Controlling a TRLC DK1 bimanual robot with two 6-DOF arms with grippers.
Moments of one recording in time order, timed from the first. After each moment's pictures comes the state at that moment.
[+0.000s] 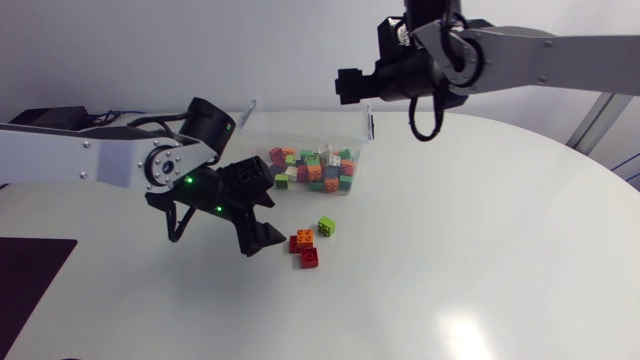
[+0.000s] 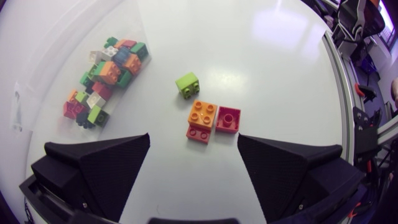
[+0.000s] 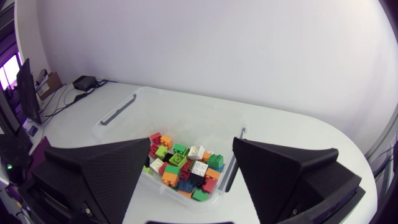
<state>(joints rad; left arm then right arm) -0.42 1.70 1.02 -0.38 0.38 0.75 0.41 1.77 1.44 -0.16 0.00 0.10</state>
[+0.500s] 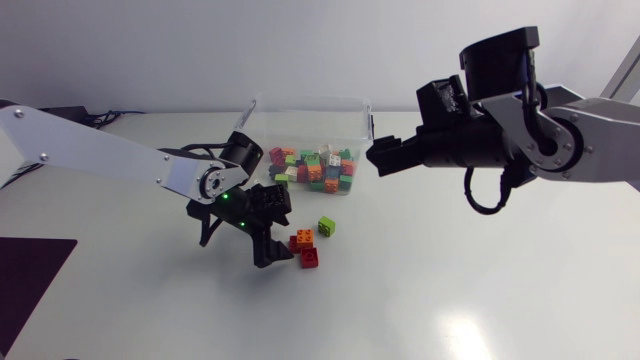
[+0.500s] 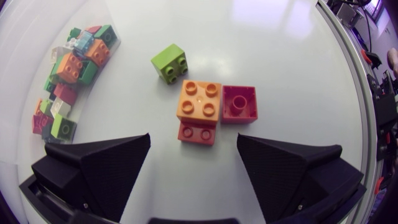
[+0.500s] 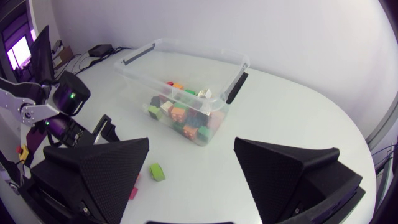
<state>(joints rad) -0.43 1.97 1.11 -0.32 0.40 0.91 0.39 1.42 0.97 -0.16 -0.10 0.02</state>
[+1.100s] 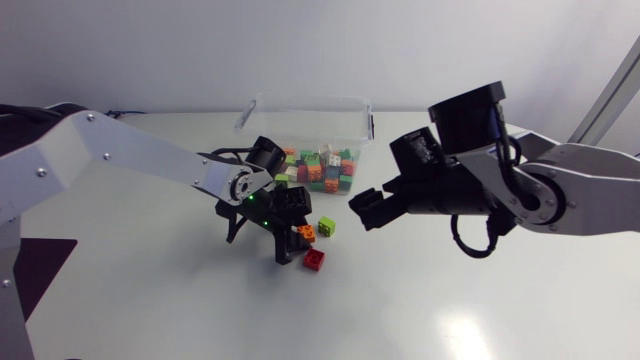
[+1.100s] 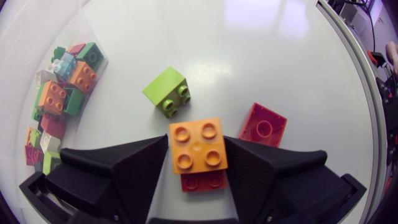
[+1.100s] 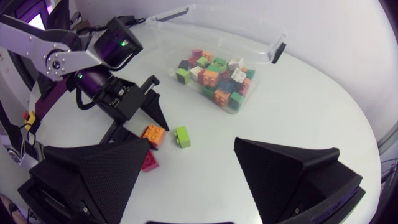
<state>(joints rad) -0.48 2.11 1.22 -0.26 0.43 0.92 0.51 1.40 0.83 -0.16 -0.11 0.00</state>
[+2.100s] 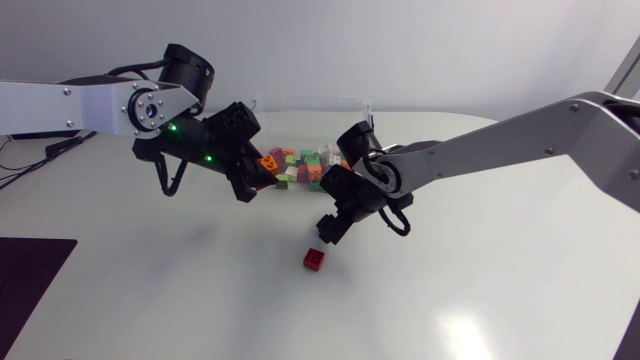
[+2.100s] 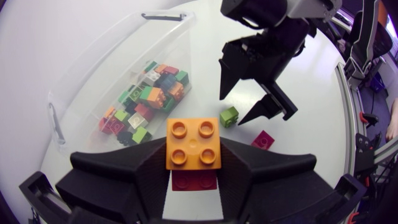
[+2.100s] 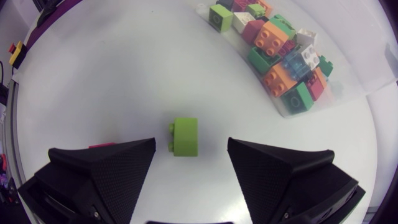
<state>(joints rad) -0.32 1.72 1.25 -0.45 0.43 0.72 0.54 2.03 1.22 -0.26 -0.15 -0.33</state>
